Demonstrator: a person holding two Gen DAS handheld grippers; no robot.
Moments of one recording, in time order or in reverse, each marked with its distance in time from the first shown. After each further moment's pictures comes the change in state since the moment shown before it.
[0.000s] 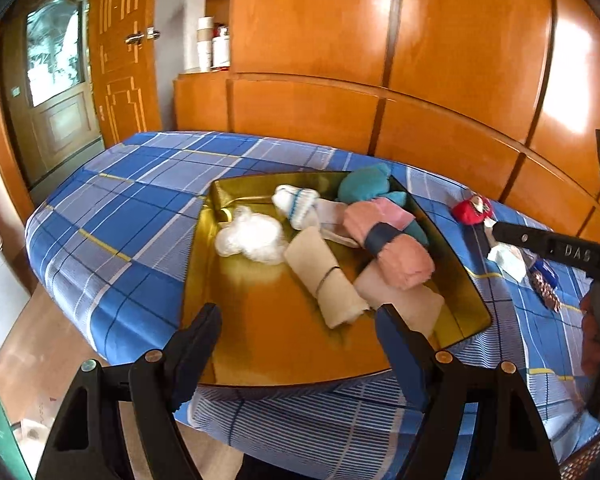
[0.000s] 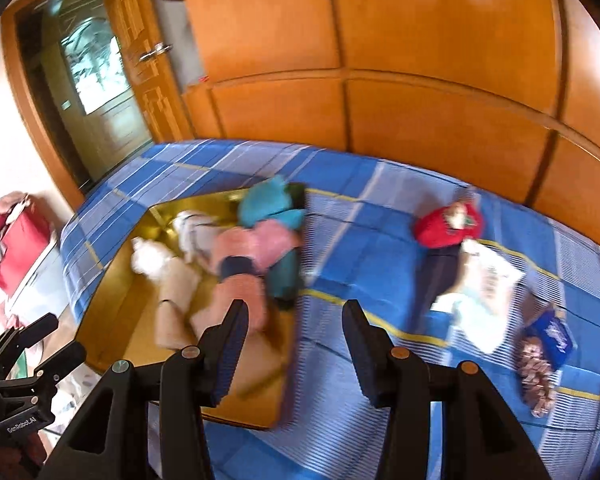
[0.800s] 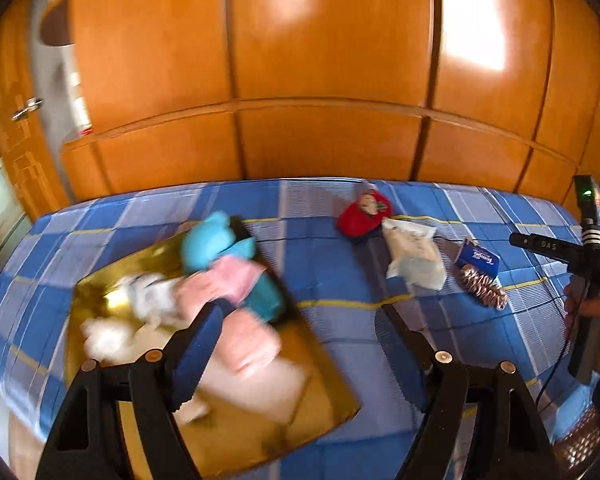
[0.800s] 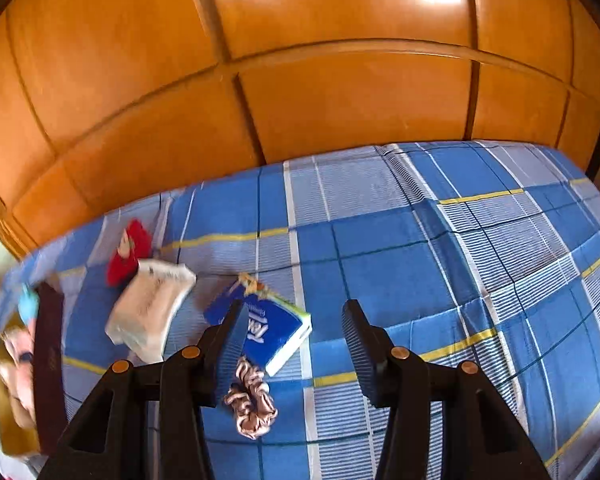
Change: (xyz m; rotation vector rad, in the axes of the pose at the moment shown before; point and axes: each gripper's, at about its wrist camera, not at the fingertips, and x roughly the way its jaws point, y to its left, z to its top) left arm 0.039 -0.156 0.067 0.300 0.023 -0.209; right arm -0.057 -0.260 -0.059 0.506 -0.078 -0.392
